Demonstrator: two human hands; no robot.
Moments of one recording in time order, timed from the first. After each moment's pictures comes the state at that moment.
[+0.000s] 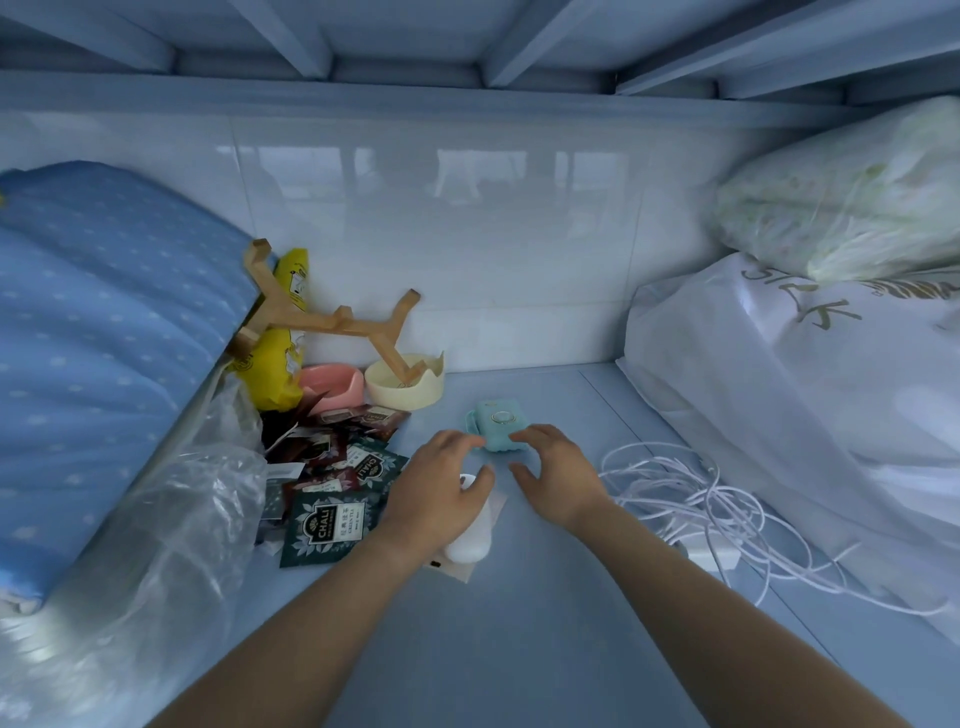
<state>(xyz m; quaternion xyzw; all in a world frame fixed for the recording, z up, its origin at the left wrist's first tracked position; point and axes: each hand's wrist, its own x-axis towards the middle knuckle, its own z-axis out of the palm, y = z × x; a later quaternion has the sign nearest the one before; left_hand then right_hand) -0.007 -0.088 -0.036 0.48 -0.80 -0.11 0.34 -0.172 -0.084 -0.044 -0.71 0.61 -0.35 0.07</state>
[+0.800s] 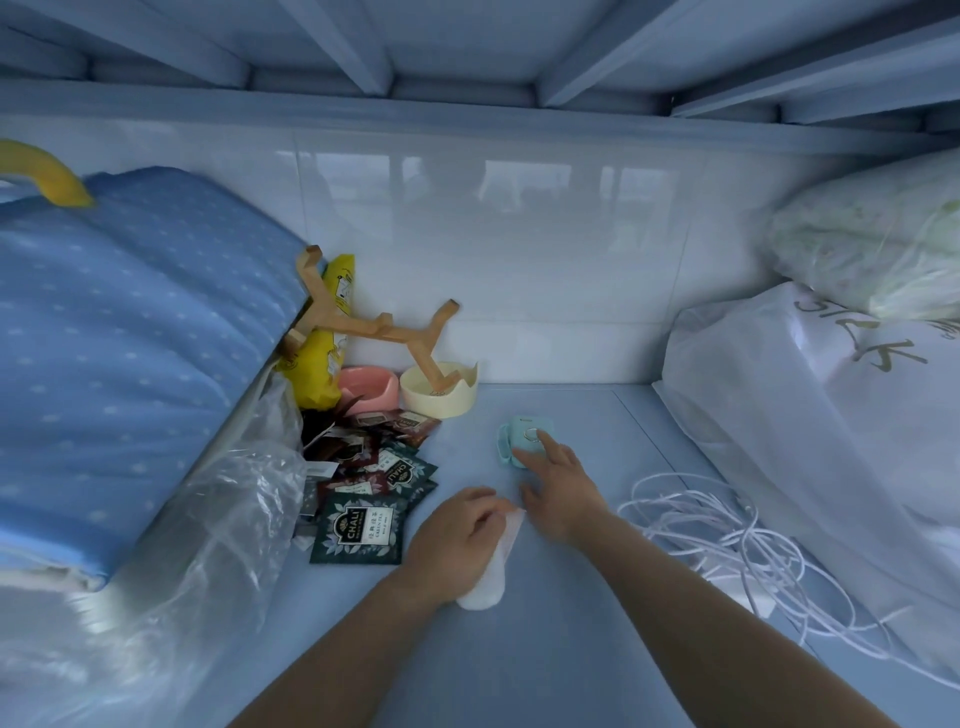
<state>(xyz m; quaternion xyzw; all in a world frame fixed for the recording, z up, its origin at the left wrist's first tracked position) 0.004 -0.075 -0.062 0.48 -0.77 -0.26 0.32 -0.165 -0.118 -0.057 -0.74 0.64 -0.18 0.07</state>
